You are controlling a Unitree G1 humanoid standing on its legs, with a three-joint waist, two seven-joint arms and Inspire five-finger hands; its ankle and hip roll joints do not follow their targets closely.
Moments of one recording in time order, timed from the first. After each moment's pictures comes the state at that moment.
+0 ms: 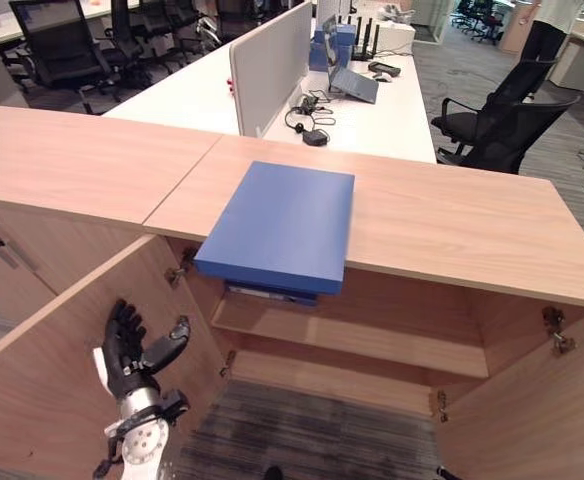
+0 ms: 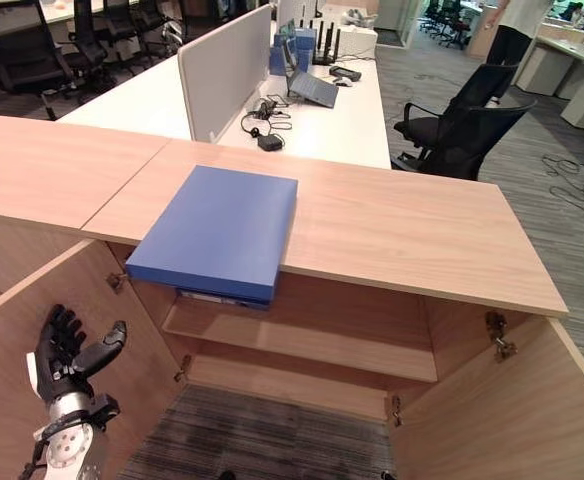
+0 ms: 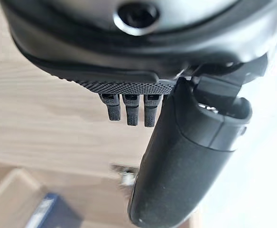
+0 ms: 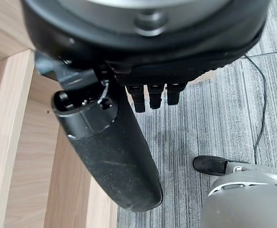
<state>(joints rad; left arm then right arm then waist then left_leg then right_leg) 0.21 0.26 0.12 0.12 -0.37 -0.31 0.47 0.10 -0.20 0.13 1.17 0.32 -0.11 -0.15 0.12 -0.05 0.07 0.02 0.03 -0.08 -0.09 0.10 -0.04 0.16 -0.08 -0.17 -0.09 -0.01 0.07</state>
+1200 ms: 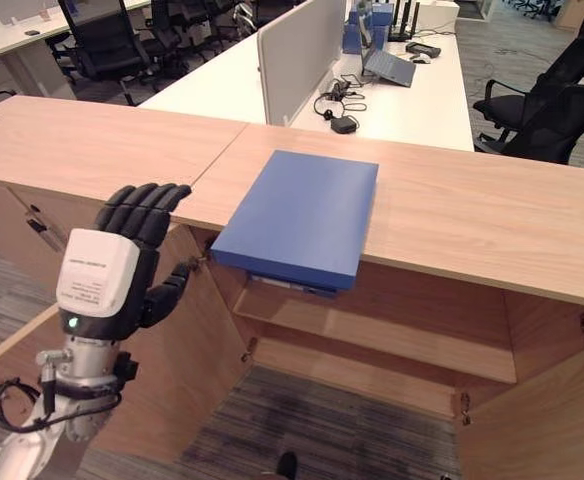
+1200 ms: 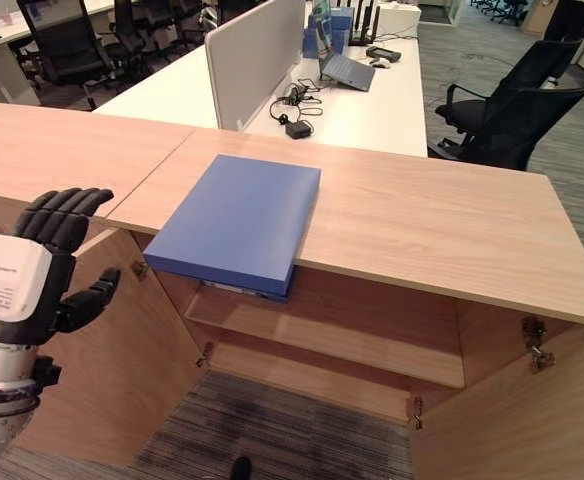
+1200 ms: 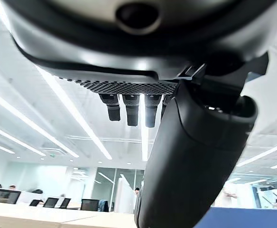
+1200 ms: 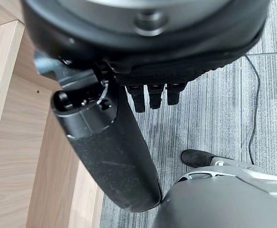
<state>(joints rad) 0.27 0.79 0.18 -0.21 0.71 -0.33 0.59 0.15 -0.21 0.14 1.18 0.32 -0.15 -0.14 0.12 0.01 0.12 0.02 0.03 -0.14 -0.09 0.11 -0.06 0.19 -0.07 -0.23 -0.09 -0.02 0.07</state>
